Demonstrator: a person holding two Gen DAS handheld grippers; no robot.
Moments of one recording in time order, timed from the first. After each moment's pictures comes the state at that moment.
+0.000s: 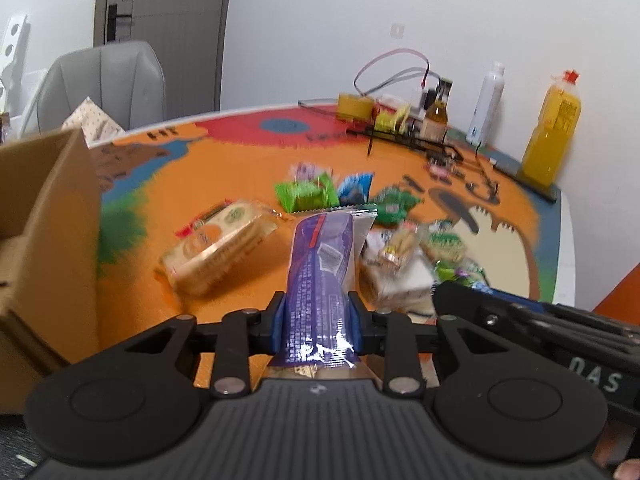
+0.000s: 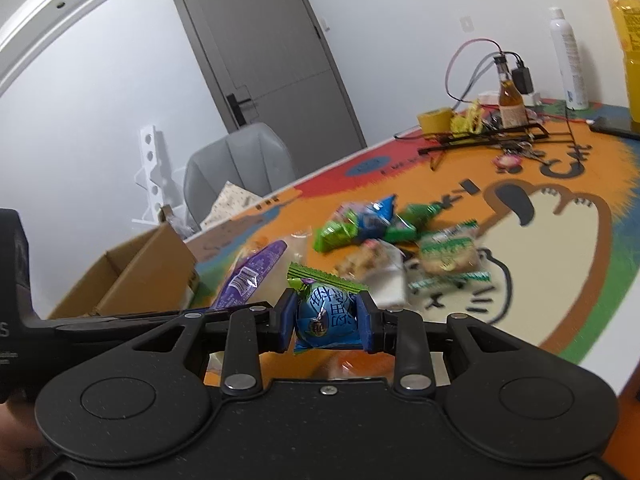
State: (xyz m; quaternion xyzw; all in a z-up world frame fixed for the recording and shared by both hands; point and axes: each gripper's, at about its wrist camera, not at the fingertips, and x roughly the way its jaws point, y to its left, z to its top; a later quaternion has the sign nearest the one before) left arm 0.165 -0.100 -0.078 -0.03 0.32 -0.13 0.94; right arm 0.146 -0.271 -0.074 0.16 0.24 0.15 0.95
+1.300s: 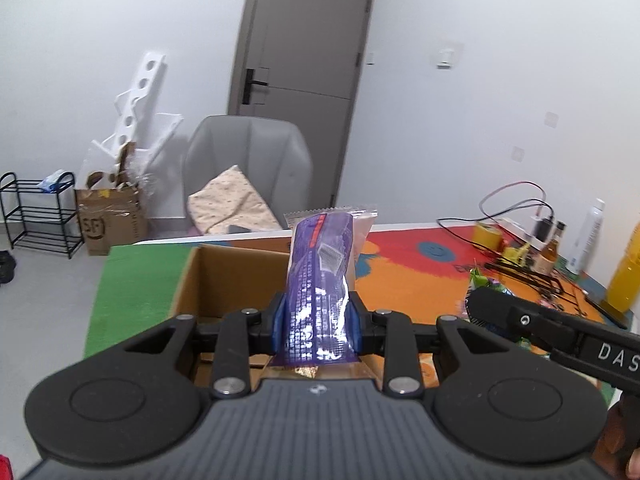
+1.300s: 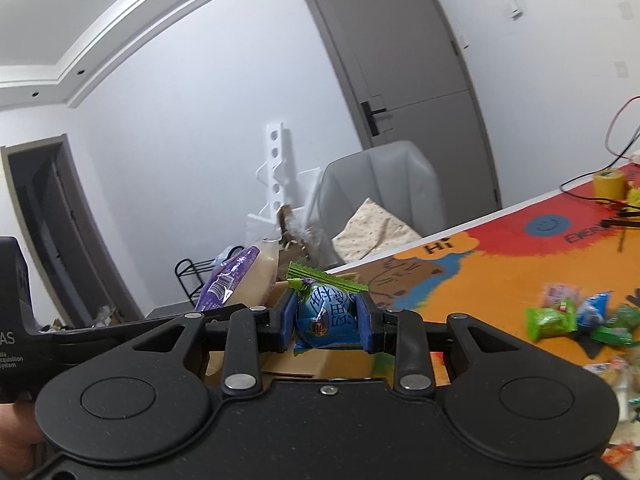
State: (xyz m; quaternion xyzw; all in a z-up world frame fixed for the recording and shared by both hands) left arm 0.128 0.053 0.013 -0.09 0.22 0.04 0.97; right arm 0.182 -0.144 0.006 0.12 0.20 0.32 0.92
